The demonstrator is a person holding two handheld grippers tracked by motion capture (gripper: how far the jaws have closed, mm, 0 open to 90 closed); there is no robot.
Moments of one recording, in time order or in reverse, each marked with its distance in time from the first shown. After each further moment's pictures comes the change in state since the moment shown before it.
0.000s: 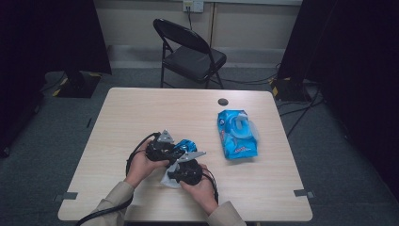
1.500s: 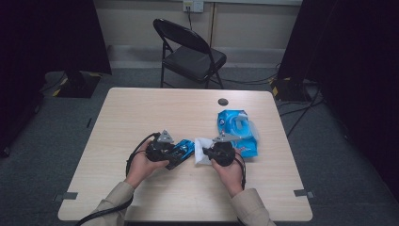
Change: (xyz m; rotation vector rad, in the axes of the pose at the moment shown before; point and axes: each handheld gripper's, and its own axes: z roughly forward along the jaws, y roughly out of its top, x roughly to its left) left arm -0.001 0.000 0.000 0.004 0.006 -0.010; right arm -0.078 0.008 -0.076 -0.109 -0.318 0.073
